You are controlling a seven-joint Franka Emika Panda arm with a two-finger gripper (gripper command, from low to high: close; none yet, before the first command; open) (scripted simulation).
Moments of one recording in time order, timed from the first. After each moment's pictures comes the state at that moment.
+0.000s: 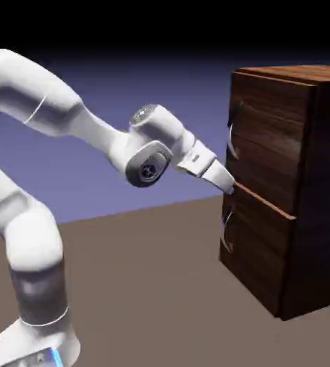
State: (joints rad) arm 0.10 -0.47 -0.09 -2.79 0.11 3.02 0.69
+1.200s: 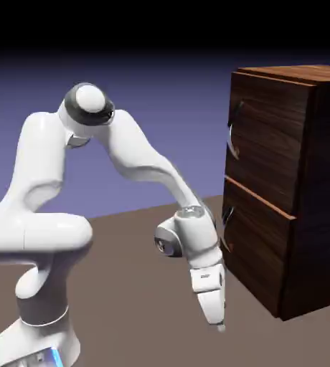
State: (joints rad) arm 1.30 0.83 -1.22 -2.58 1.63 2.80 0.04
